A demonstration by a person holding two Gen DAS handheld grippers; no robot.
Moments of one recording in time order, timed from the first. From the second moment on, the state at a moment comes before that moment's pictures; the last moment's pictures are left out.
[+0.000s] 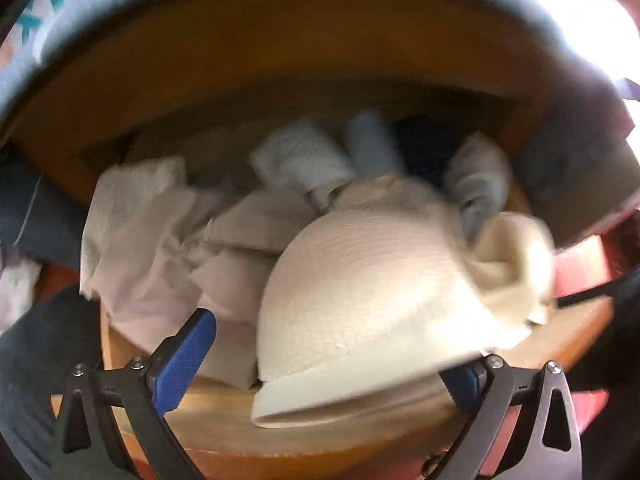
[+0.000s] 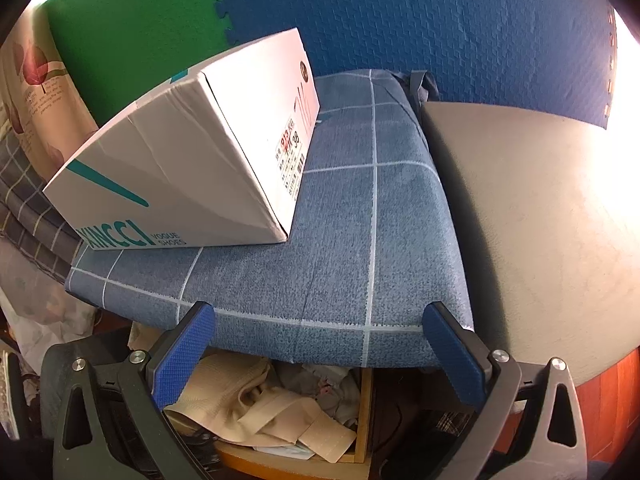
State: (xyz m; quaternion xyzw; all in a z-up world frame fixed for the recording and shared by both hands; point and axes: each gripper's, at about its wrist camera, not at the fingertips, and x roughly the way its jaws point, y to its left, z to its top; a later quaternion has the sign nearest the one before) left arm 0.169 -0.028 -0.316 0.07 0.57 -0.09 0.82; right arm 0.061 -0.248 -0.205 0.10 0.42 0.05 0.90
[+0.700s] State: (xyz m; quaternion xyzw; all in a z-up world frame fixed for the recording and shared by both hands) left arm 0.178 -0.024 -0.300 0.09 0.52 -0.08 0.84; right arm 0.056 -0.248 -0.192 0.09 0.39 0.05 0.92
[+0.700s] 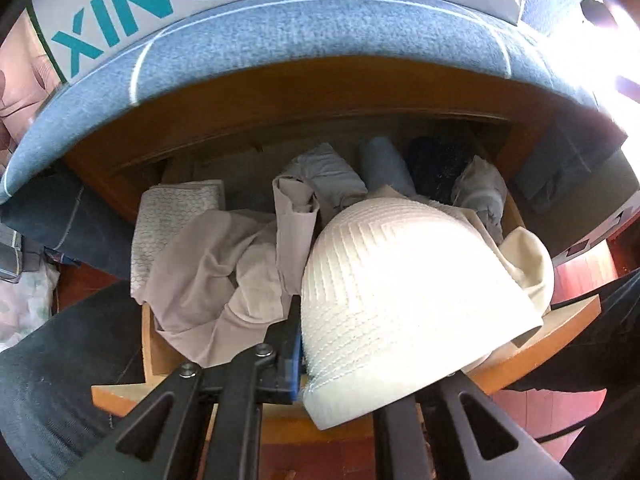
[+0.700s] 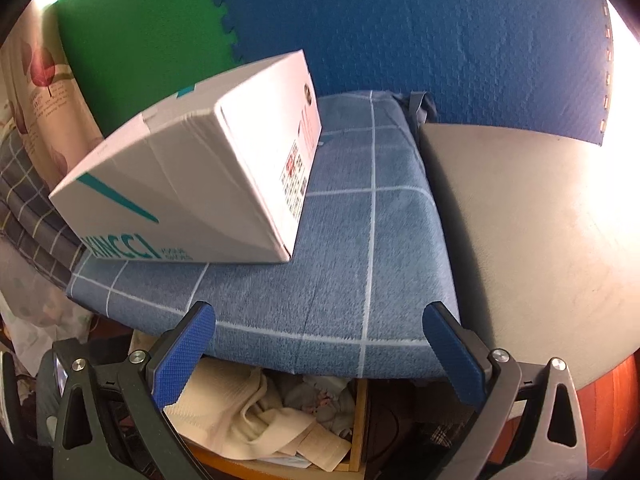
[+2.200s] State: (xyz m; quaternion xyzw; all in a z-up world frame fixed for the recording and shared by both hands) left arm 0.139 0.008 -0.191 0.05 0.43 -0.07 0.90; right arm 0.043 -0.248 -0.163 0.06 0.32 0.03 0.94
